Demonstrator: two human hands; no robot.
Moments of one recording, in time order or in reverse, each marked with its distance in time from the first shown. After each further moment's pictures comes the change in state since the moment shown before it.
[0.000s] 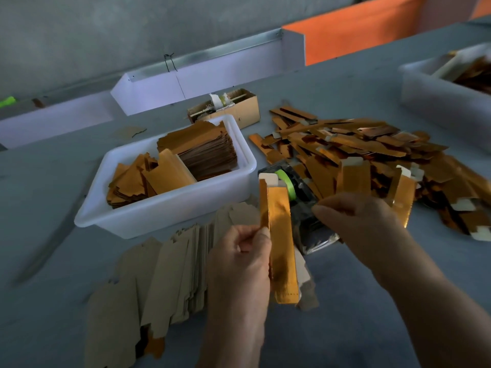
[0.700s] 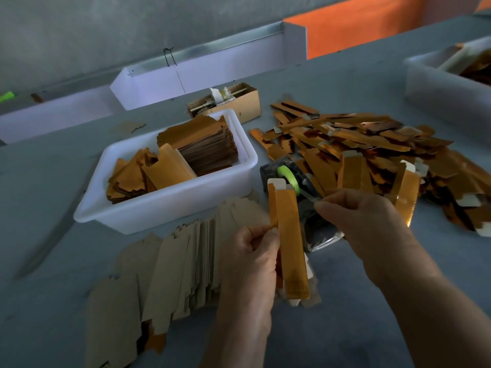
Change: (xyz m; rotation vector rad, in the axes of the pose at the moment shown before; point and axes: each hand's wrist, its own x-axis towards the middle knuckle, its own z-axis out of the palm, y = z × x) left_hand 0.004 -0.008 0.009 -0.113 -0.111 -0.140; right_hand -0.001 0.001 0.010 0.247 0.076 0.109
